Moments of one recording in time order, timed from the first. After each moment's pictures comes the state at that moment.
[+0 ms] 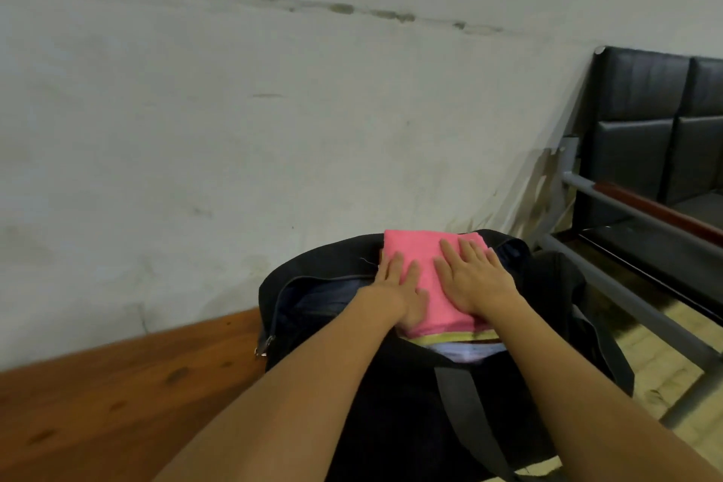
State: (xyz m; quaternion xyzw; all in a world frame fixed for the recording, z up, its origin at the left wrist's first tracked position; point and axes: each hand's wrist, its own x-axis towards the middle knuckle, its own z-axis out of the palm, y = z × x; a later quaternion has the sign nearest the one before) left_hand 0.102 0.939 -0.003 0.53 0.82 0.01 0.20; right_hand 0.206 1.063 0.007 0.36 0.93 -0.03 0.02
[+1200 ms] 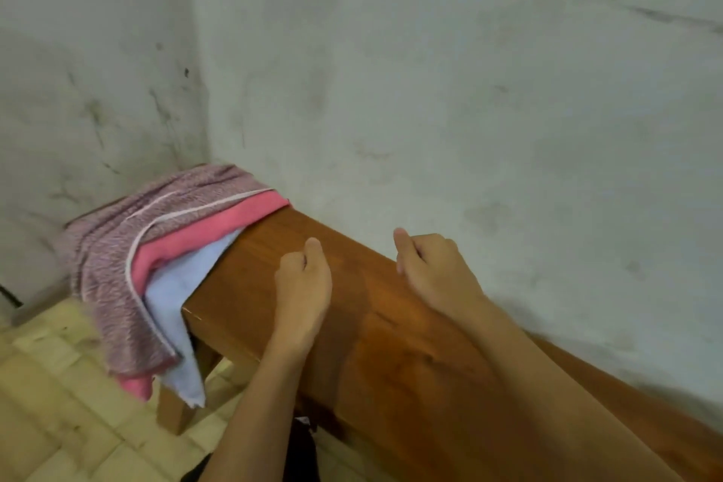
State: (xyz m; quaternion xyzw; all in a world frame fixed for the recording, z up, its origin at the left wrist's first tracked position) left_hand -0.036 0.274 -0.017 -0.22 0.70 0.66 -0.15; right_hand -0.079 0.435 0.019 -0.11 0.93 -0.34 -0.03
